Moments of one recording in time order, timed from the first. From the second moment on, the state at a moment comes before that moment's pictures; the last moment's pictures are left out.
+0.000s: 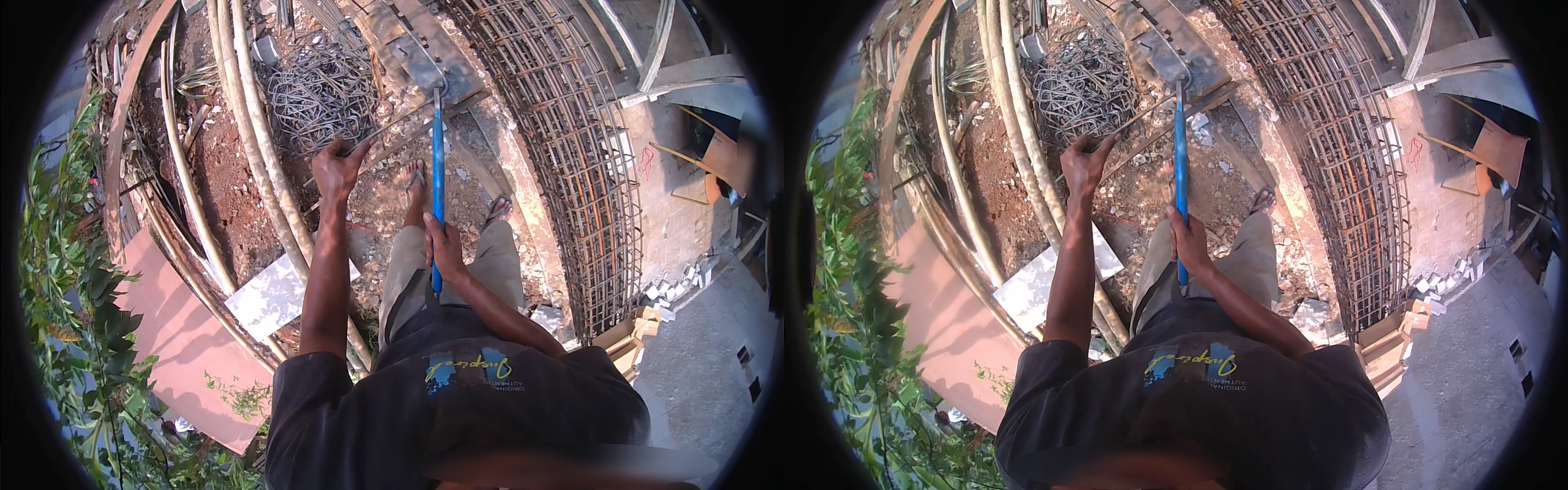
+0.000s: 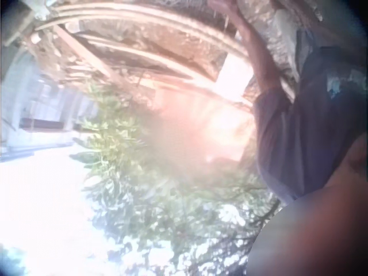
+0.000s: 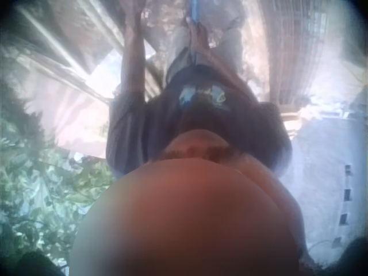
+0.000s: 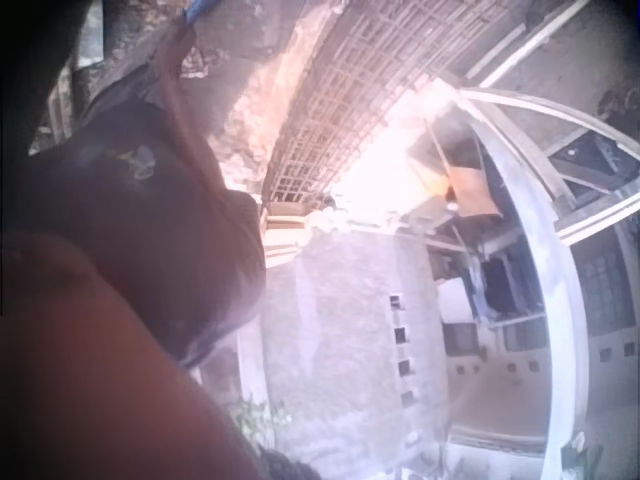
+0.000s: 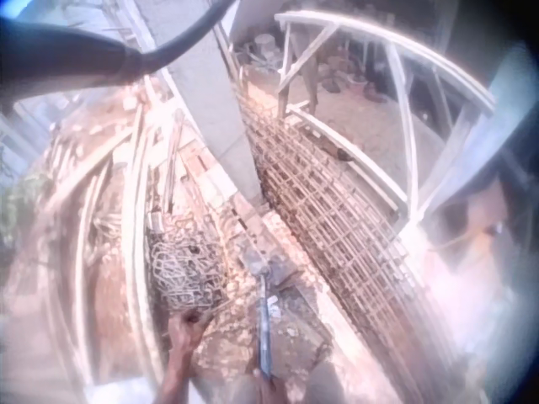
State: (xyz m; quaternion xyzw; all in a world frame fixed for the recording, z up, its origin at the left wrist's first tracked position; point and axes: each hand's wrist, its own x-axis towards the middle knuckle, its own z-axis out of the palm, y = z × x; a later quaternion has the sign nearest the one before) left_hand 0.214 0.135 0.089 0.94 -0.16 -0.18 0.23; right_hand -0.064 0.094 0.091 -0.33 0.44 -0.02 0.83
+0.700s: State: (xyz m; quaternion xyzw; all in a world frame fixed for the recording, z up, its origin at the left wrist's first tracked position) left_hand 0.231 0.135 0.061 0.91 -0.23 -0.22 0.27; right_hand -0.048 0.121 0.067 -0.43 0.50 -0.03 0.75
